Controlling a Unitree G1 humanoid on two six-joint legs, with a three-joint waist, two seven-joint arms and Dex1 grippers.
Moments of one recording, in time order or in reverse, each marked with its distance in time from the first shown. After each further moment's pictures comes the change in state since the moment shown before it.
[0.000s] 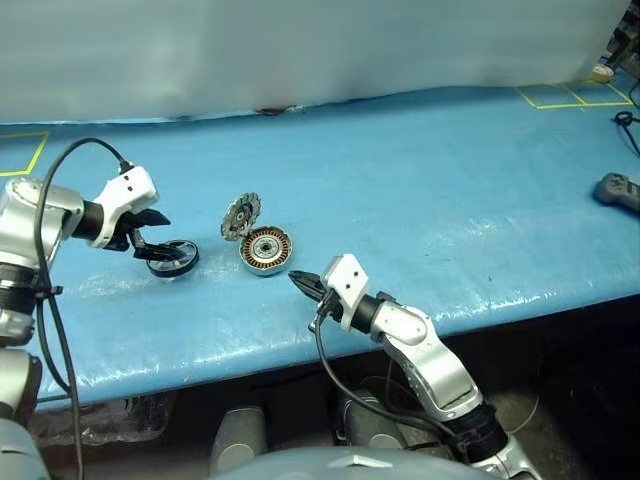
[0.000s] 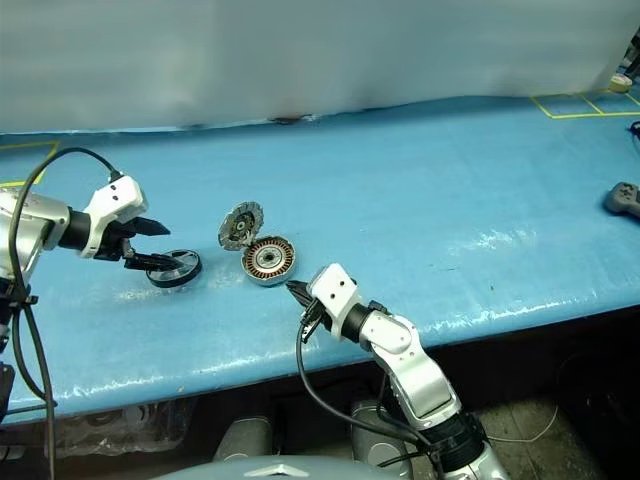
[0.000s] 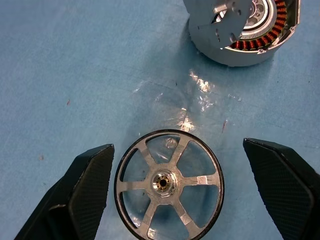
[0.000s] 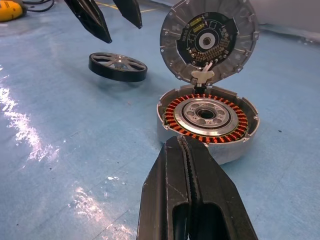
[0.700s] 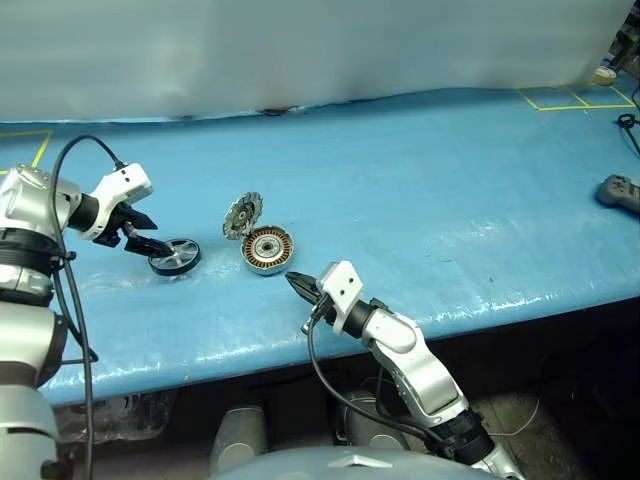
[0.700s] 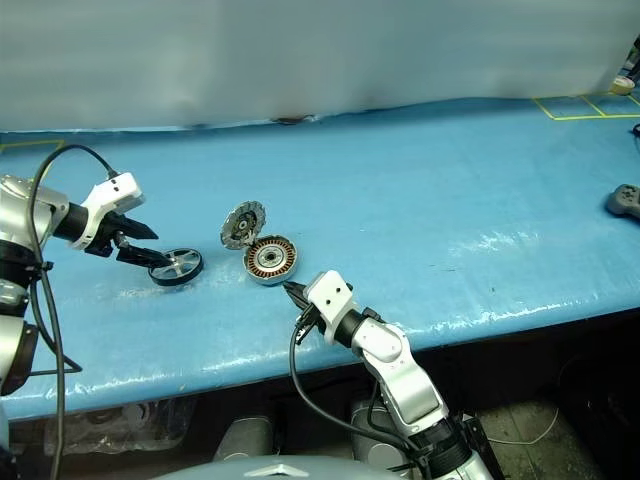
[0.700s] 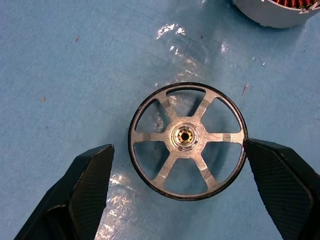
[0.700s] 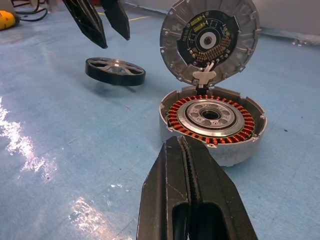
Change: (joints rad) left arm -0.236 -0.102 -0.078 0.383 0.186 -0.019 -0.088; right arm 0.022 0.044 0.018 0.062 -0.026 -0.073 -0.036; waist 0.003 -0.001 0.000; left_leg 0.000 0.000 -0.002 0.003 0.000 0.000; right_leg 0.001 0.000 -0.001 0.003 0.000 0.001
